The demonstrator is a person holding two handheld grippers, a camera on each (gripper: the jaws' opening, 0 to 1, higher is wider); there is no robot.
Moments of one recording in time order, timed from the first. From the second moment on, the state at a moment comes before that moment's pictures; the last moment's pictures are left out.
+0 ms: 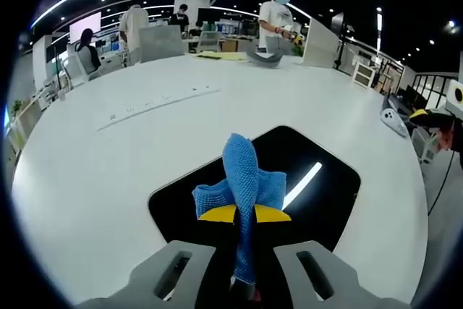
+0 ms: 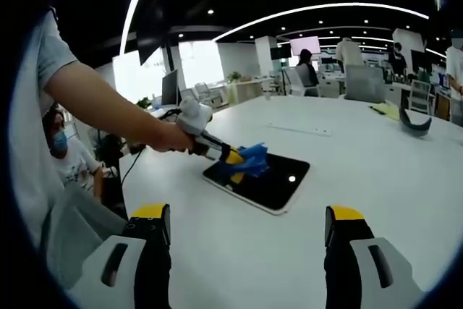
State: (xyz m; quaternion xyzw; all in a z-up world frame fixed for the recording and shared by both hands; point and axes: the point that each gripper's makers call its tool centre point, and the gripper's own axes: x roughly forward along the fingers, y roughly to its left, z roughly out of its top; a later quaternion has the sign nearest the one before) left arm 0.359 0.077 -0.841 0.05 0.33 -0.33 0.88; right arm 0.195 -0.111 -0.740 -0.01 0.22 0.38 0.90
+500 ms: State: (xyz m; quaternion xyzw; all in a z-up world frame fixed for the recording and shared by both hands) left arm 0.368 0.079 -0.840 0.05 0.33 -0.33 0.88; right arm 0.198 -0.109 -0.741 -0.01 0.22 0.39 0.89
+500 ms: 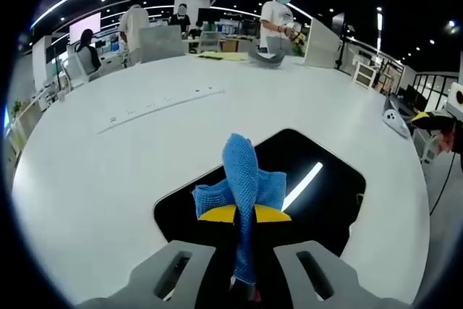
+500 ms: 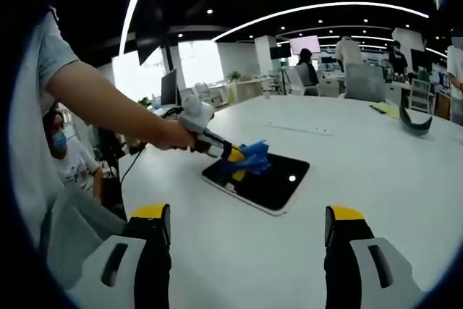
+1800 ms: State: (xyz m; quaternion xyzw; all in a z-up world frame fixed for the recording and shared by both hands) left arm 0.376 0.081 -0.840 0.06 0.33 -0.33 0.89; right arm 0.199 -0.113 -0.745 -0.02 0.23 0.38 0.90
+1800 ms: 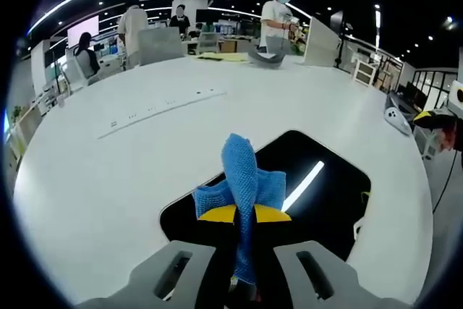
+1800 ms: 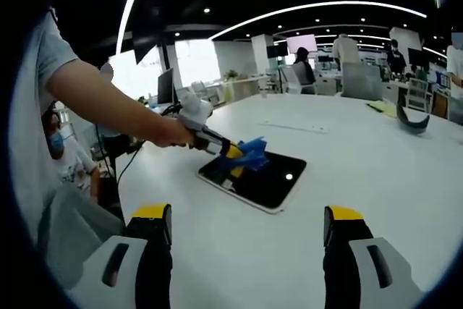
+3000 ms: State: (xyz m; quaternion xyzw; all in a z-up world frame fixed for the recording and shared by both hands) left arm 0.377 0.106 -0.840 0.06 0.33 -0.30 0.90; right arm 0.196 -0.111 -0.737 -0.02 0.23 0.38 0.90
